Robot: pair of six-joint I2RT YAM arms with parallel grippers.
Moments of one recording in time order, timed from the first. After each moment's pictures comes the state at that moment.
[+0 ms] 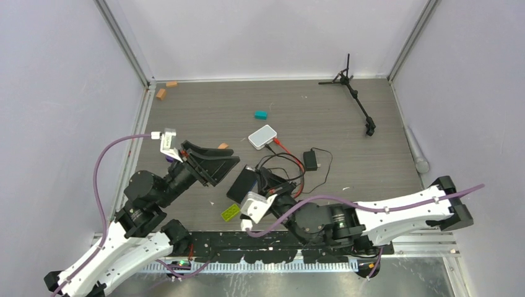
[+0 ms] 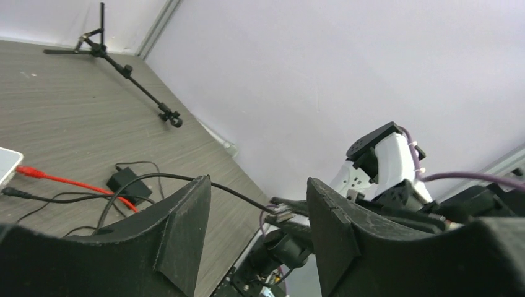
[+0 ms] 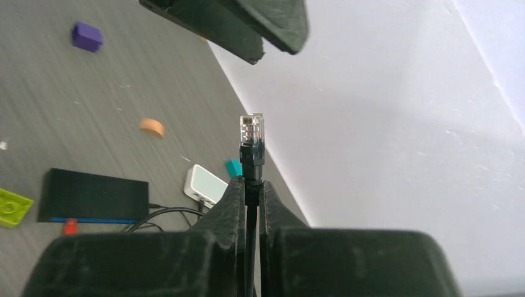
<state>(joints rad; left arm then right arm) -0.81 0.46 0.72 -0.01 0.08 -0.74 1.70 1.11 0.99 0.13 0.96 -0.80</state>
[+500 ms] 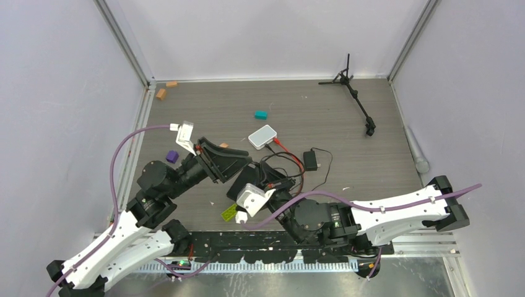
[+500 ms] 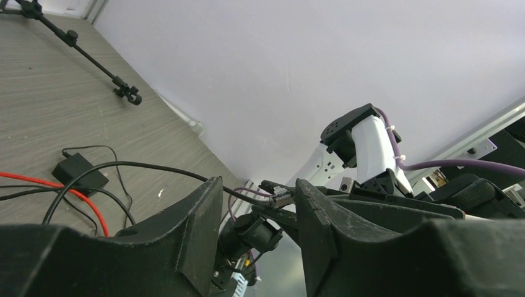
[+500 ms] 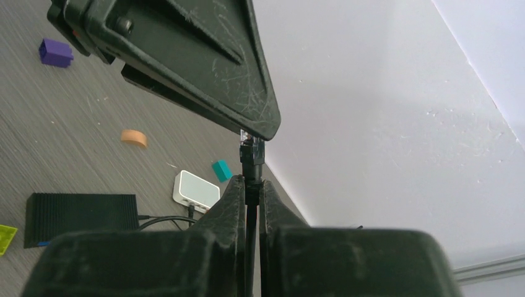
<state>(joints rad) -0.81 0.59 0.73 0.10 0.21 -0.84 1.71 1.19 1.05 0.26 1.08 -0.90</state>
